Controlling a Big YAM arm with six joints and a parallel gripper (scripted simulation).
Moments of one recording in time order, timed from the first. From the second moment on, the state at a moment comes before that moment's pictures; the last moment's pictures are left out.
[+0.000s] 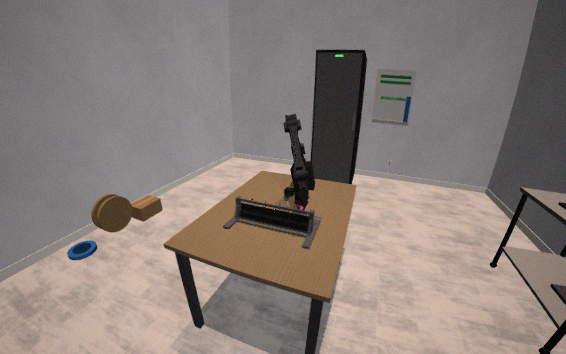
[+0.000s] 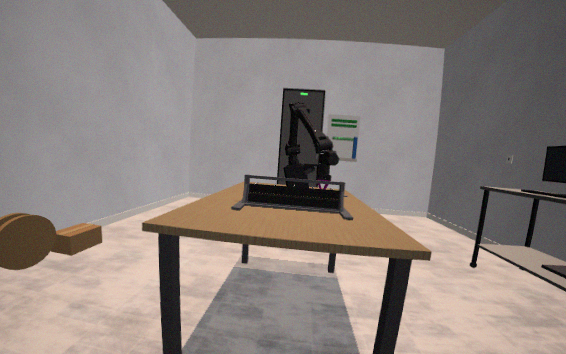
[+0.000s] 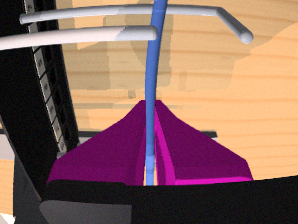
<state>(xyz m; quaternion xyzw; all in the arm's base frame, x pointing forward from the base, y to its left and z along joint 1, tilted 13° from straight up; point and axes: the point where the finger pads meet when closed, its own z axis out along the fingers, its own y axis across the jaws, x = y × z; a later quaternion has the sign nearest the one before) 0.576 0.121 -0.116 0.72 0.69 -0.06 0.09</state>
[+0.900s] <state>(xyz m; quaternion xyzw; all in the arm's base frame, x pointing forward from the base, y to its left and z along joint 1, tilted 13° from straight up) 0.599 0.120 -0.115 0.72 0.69 -0.07 0.09</state>
